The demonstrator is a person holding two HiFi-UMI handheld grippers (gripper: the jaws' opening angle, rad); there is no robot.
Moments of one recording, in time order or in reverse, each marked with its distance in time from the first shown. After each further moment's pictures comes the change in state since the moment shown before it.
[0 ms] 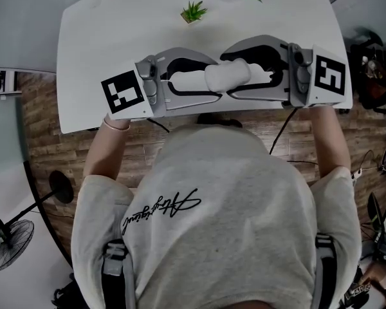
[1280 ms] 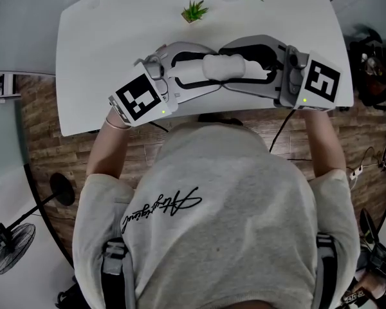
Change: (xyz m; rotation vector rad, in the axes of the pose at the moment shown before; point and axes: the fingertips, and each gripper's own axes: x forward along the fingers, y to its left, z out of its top) left arm 0.002 0.029 -0.030 0.158 0.178 0.159; right arm 0.009 -0.022 -0.018 -0.037 0.041 -0.163
